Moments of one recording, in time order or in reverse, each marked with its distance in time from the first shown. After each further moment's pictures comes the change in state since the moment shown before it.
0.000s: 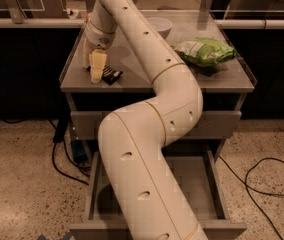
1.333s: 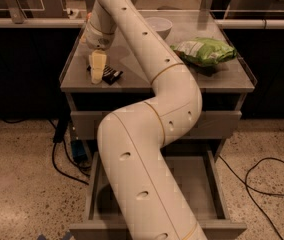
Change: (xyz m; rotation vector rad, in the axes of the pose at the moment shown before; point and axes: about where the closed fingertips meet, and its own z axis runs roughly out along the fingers) arm -0.001 -0.001 -0.002 0.000 0.000 0.000
